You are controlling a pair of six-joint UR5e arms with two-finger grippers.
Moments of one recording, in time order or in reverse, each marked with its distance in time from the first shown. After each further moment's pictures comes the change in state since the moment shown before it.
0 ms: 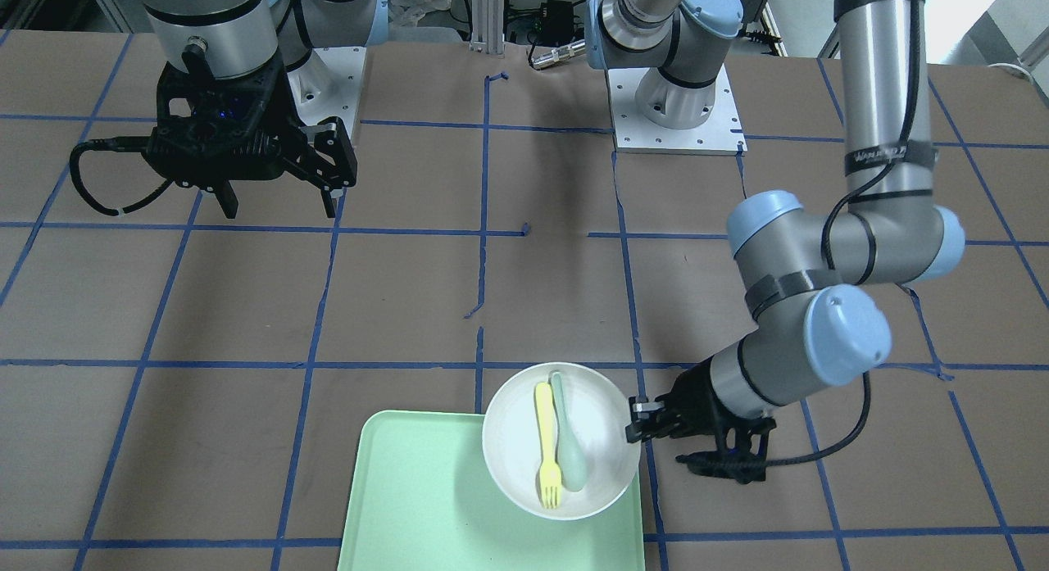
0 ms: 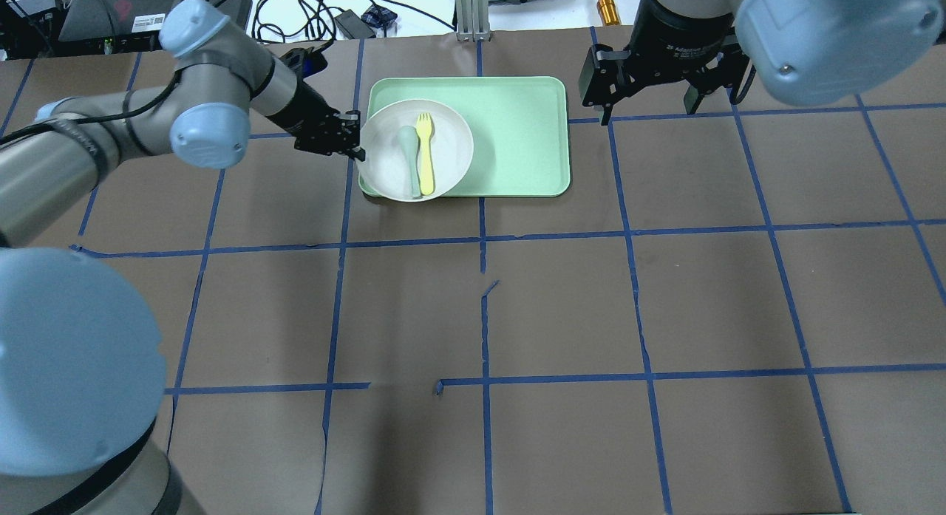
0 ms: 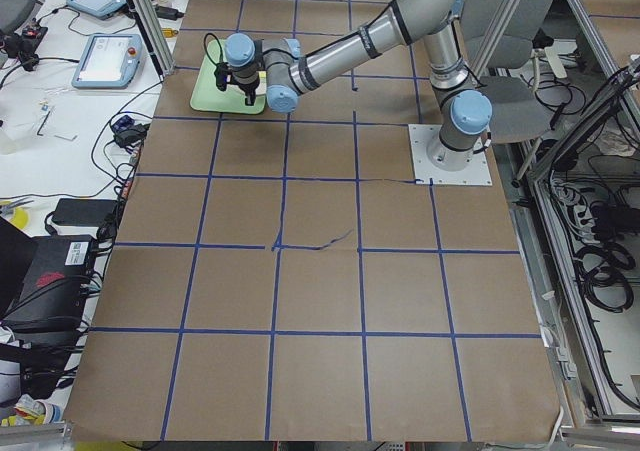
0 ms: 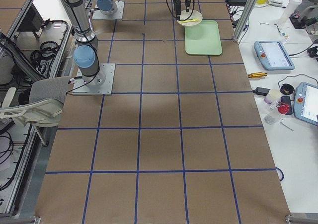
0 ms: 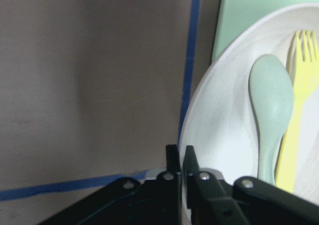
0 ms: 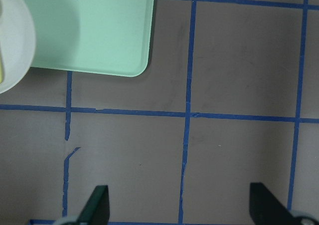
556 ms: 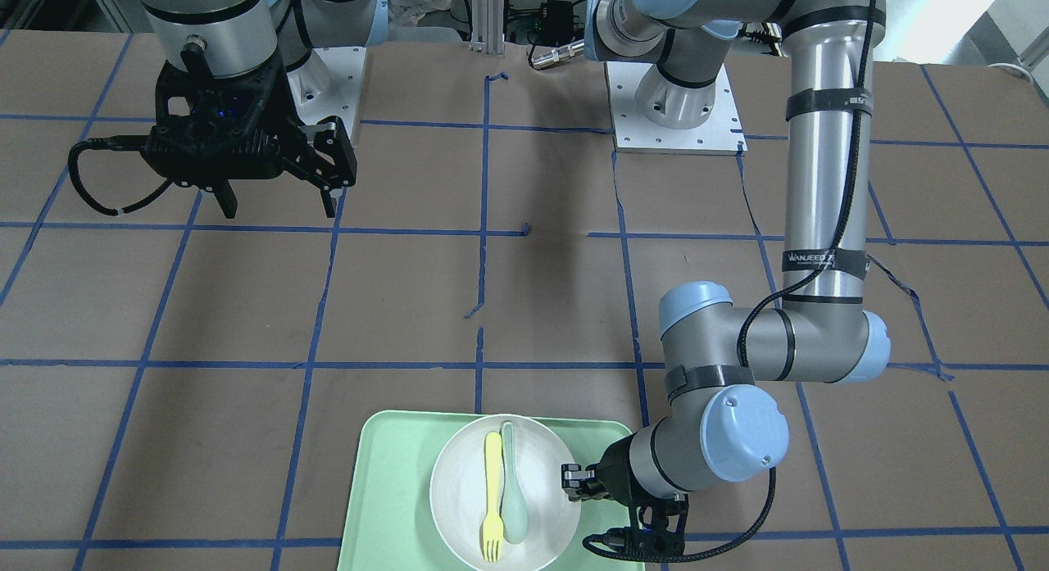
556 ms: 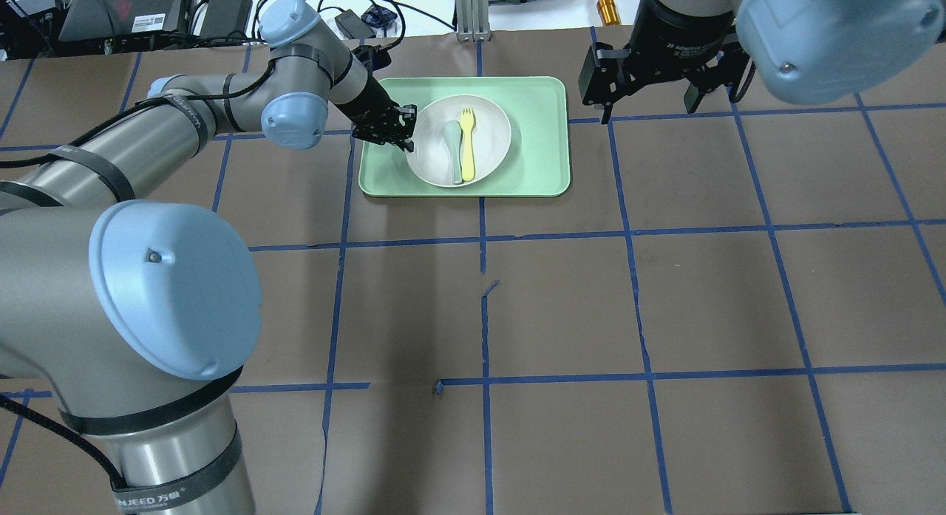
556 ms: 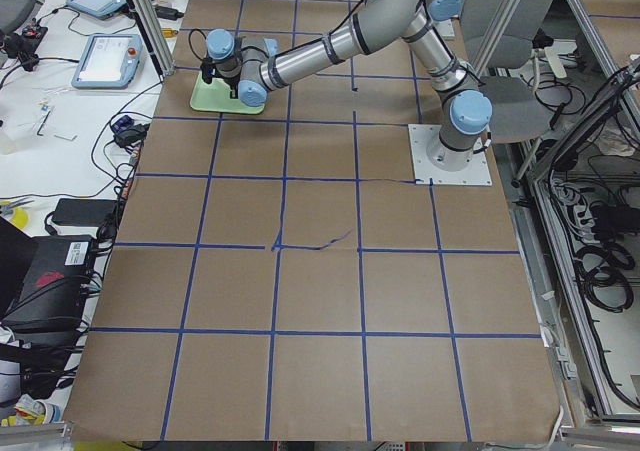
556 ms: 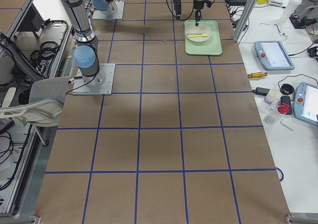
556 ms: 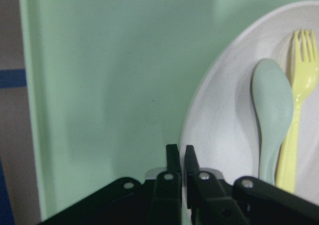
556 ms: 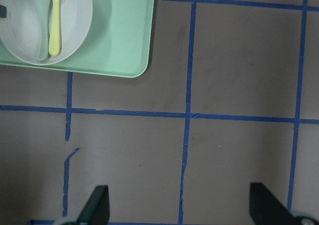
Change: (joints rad) left arm -0.087 -0.197 0.179 0.034 0.044 -0.059; right arm 0.000 0.000 -0.003 0.000 0.000 0.000
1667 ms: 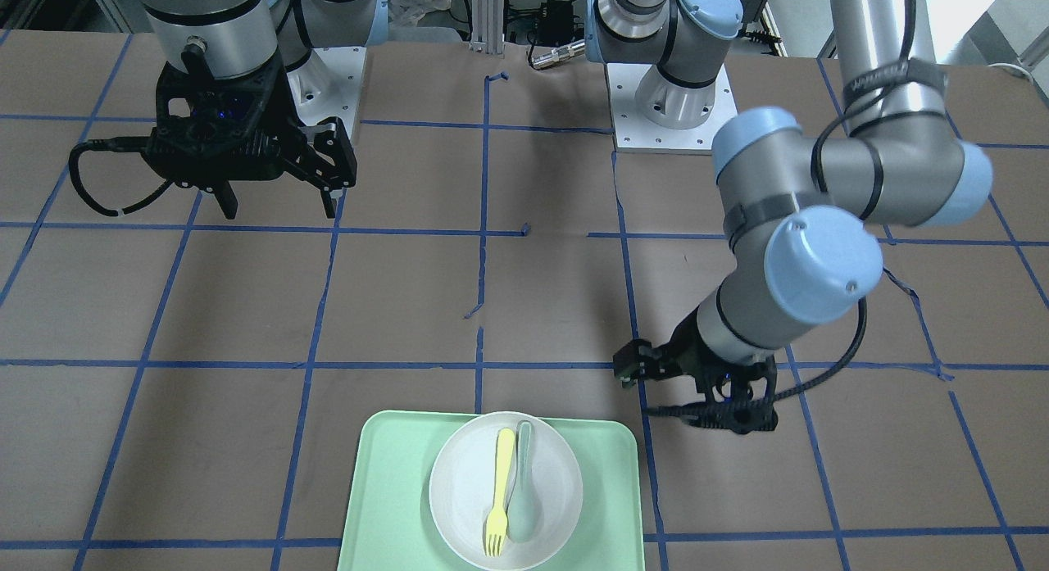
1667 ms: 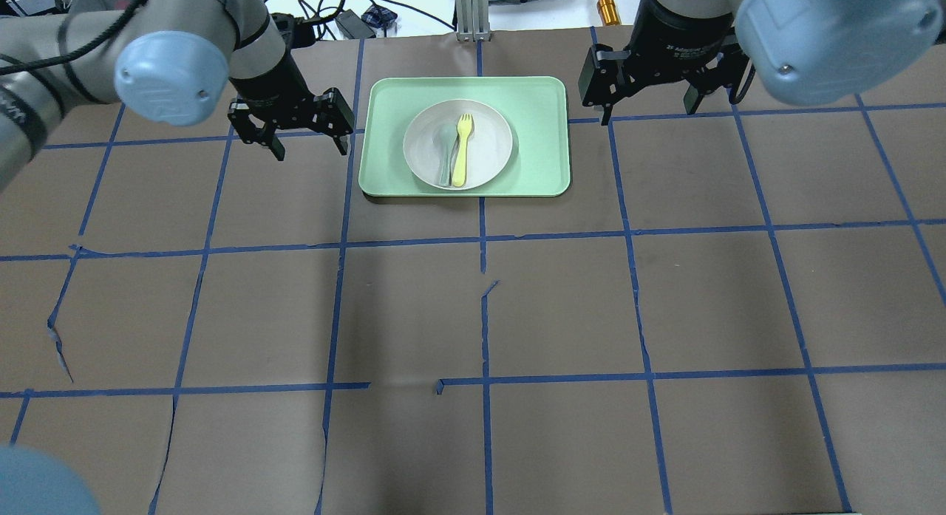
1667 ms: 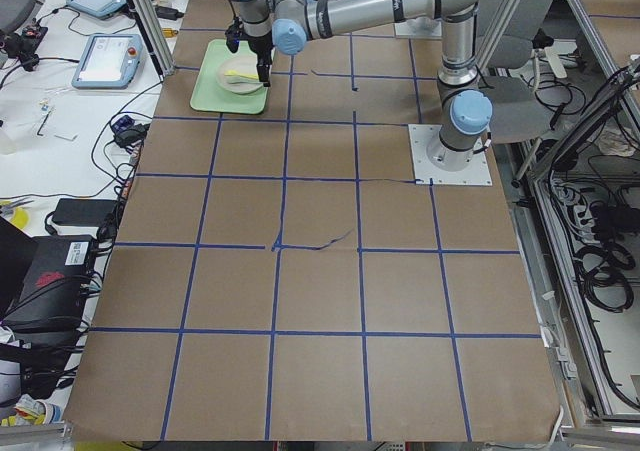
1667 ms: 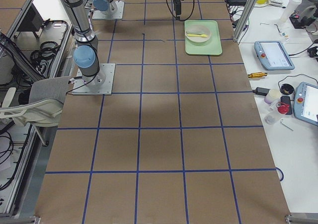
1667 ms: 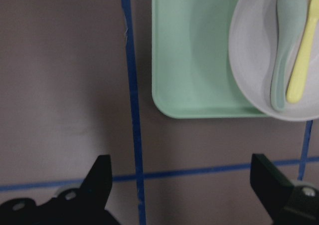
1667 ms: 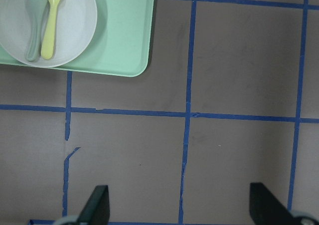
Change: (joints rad) left arm 0.025 0.543 -0.221 -0.407 0.332 -0.042; right arm 0.000 0.000 0.004 -0.001 0.000 0.001
